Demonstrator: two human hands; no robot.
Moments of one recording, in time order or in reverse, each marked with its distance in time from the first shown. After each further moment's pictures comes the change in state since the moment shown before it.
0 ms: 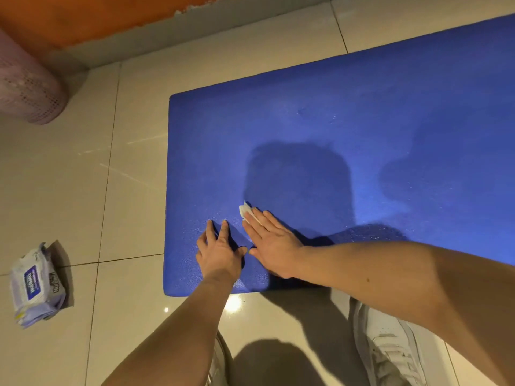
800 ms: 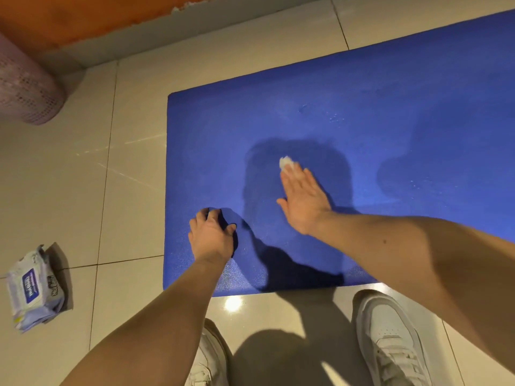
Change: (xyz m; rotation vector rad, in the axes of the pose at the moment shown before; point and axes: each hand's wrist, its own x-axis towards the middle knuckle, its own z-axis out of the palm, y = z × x) left_hand 0.033 0.006 -0.031 -0.072 0.154 0.027; right_hand 0.021 0.086 -0.023 0.043 0.119 0.369
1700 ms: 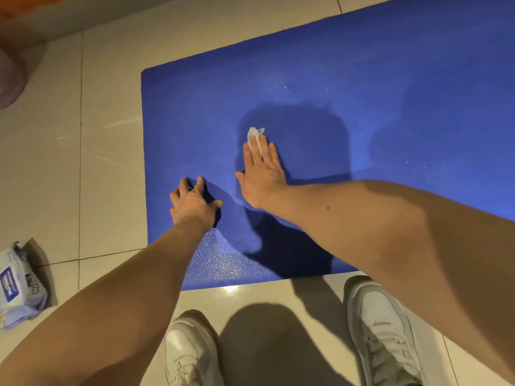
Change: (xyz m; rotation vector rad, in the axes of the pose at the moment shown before) left_hand 0.054 0.009 -0.001 0.031 -0.154 -0.059; right_hand 0.054 -0.057 -0.015 0.137 -0.054 0.086
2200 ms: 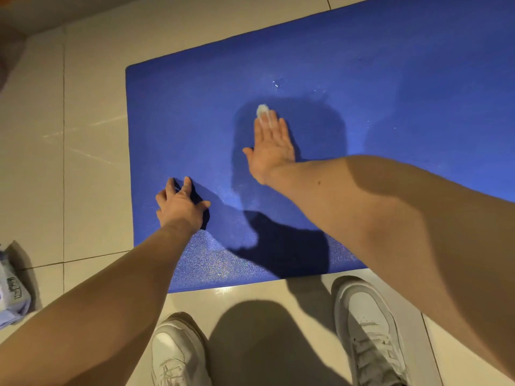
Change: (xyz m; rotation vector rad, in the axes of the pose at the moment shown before) left_hand 0.000 0.001 0.005 0.032 0.011 -0.008; right_hand 0.025 0.052 -0.024 -0.124 0.038 0.103
